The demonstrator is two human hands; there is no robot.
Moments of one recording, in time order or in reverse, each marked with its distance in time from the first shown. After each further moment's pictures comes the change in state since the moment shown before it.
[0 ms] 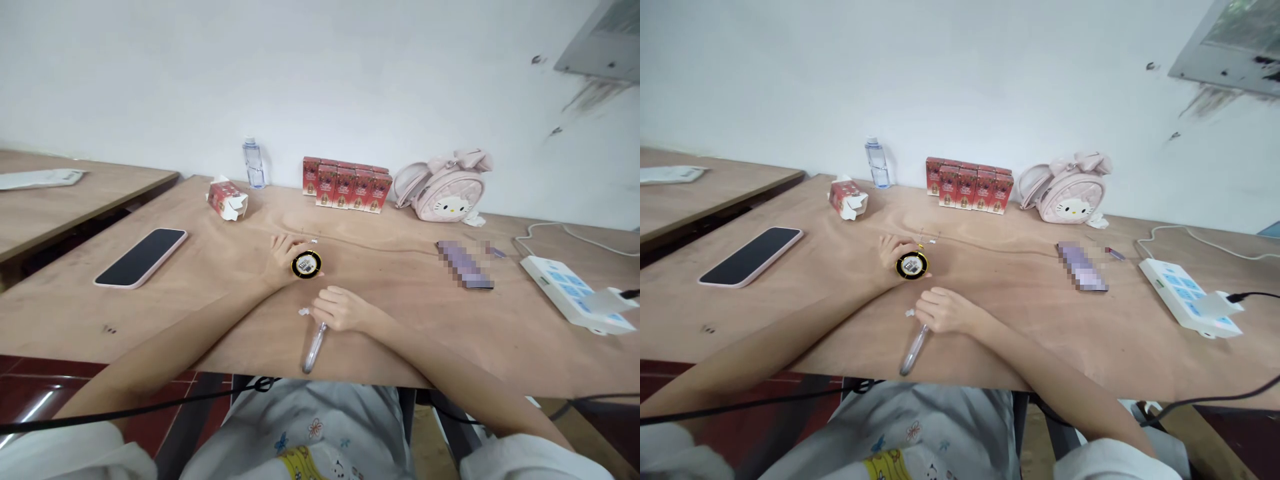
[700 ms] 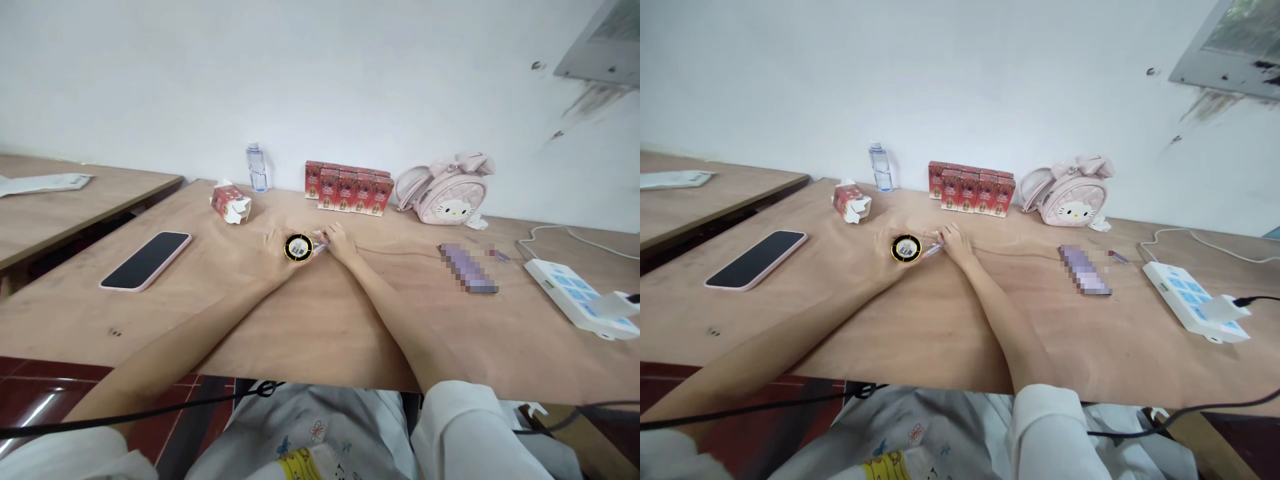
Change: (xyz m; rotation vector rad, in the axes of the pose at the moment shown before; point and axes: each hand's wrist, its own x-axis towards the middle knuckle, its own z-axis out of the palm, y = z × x) left_hand 0.006 -0.006 -0.002 0.099 0.008 -0.303; right_hand -0.006 0.129 0.090 0.021 -0.190 0.895
